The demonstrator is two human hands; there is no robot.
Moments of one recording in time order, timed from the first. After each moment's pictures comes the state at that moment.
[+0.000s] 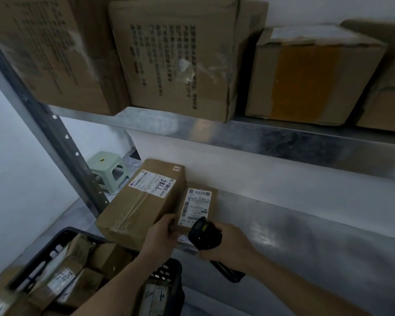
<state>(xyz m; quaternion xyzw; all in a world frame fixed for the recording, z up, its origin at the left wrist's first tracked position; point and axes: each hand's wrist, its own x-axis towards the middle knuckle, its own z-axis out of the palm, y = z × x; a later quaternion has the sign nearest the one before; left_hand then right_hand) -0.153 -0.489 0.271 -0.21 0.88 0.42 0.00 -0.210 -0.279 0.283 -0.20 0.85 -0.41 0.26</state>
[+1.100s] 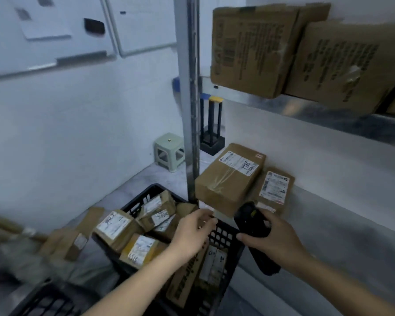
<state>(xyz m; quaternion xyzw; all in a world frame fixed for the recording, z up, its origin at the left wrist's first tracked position) 0.013 -0.539 0.311 -0.24 0.82 0.51 -0.09 -0.095 -0.331 0.344 -0.26 0.83 -0.45 0.19</state>
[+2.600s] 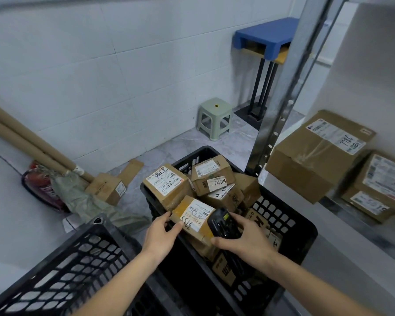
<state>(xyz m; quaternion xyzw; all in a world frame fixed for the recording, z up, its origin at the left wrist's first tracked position) 0.185 -0.669 0.168 -0.54 0.67 0.51 -0.10 0.012 -0.507 0.211 -0.30 0.77 -0.38 0.42</state>
